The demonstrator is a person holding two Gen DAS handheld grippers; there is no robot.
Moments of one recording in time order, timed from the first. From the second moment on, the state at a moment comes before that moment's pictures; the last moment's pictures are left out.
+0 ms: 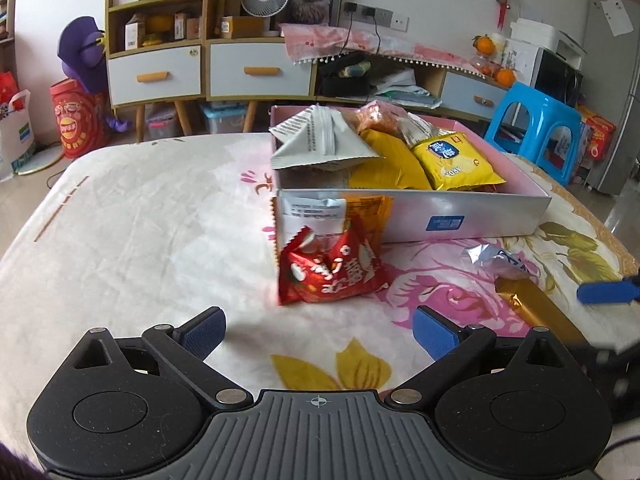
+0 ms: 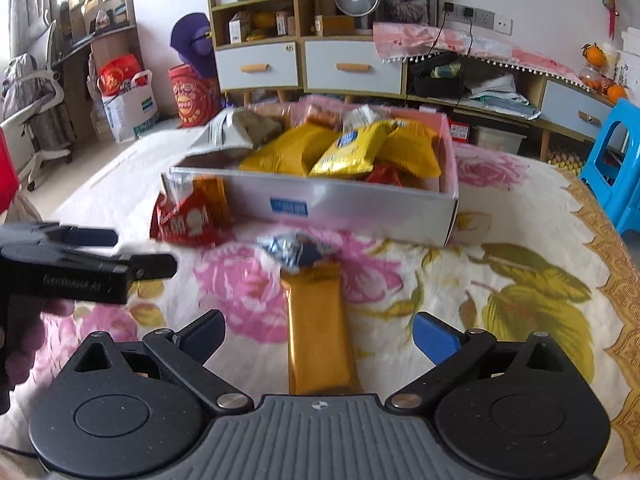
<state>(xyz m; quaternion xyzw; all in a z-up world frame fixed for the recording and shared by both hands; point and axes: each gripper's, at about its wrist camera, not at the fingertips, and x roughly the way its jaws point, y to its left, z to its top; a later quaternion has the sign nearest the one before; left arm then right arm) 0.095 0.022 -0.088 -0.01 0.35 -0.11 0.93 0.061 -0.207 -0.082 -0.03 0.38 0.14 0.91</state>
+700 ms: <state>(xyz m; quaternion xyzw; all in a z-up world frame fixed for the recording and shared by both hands) 0.115 -0.007 -0.089 -0.05 0.33 -0.02 0.94 0.057 -0.204 -0.091 -0.05 0.37 0.15 0.91</state>
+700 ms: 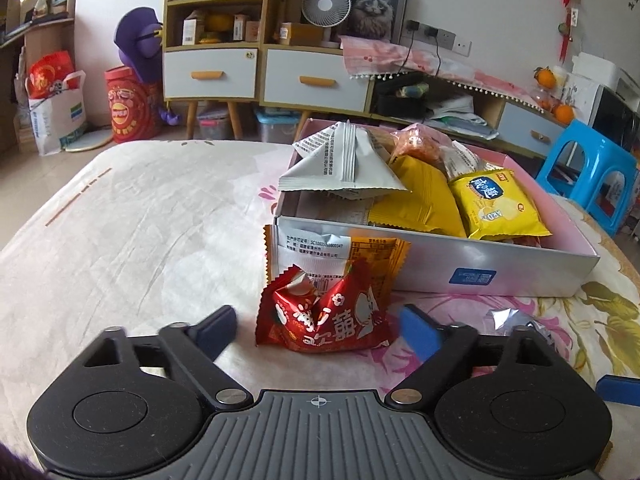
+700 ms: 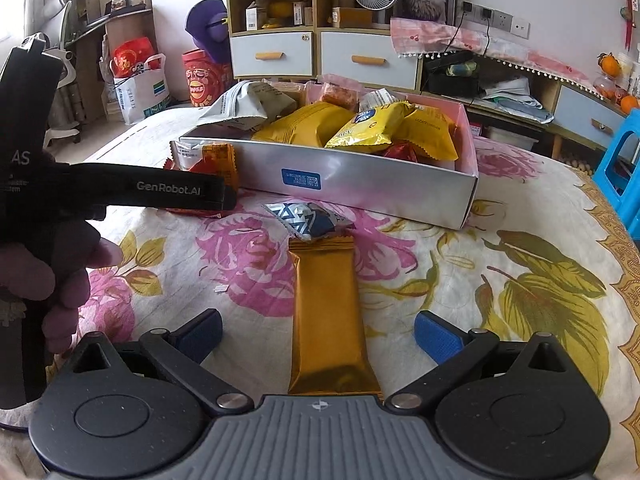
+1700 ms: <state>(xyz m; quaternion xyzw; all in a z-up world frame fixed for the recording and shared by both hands) 0.080 0.011 -0.084 -0.04 0.35 -0.06 0.94 0.050 -0.195 -0.083 -0.05 0.36 0.16 0.92</state>
